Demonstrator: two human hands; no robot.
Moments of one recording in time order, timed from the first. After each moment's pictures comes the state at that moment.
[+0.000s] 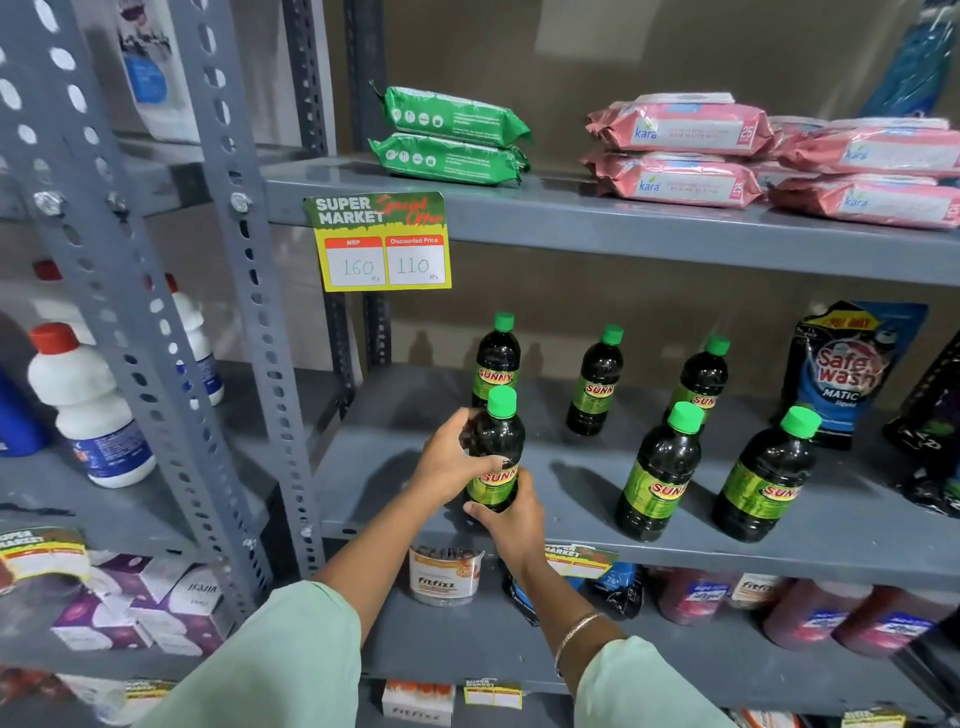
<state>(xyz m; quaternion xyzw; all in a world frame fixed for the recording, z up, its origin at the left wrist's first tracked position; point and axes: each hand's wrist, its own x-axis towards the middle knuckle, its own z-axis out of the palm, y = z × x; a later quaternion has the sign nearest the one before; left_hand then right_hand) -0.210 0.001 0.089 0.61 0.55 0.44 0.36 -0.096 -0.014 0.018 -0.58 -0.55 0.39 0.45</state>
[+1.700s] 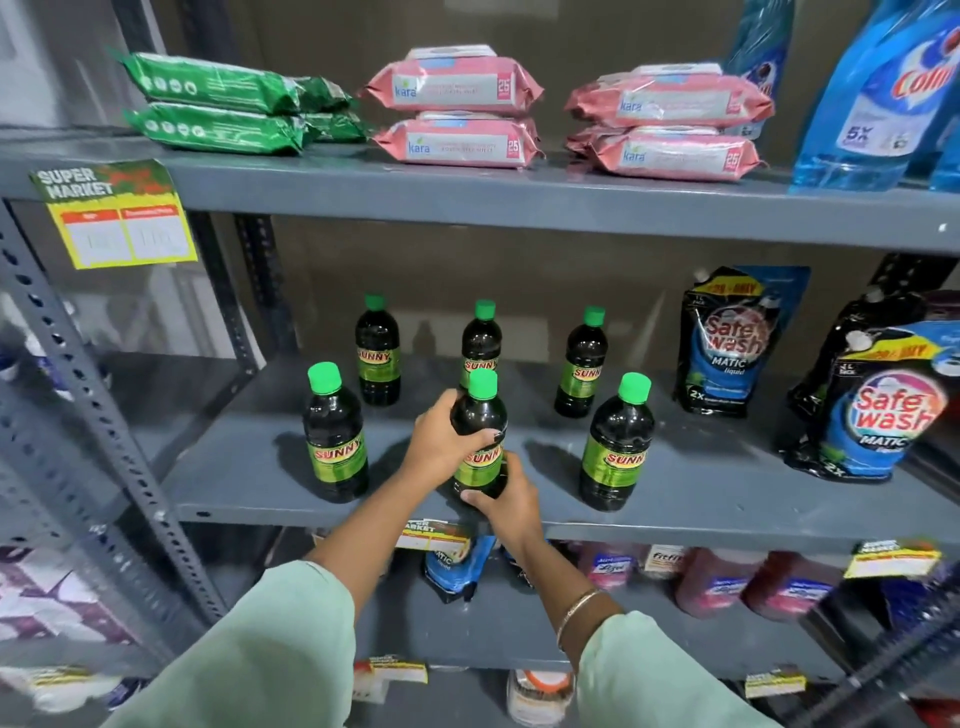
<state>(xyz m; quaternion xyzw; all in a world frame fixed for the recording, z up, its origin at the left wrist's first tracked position) -0.027 0.009 0.096 0.62 0.58 0.44 0.28 0.087 -0.006 0.022 -0.58 -0.58 0.38 0.42</state>
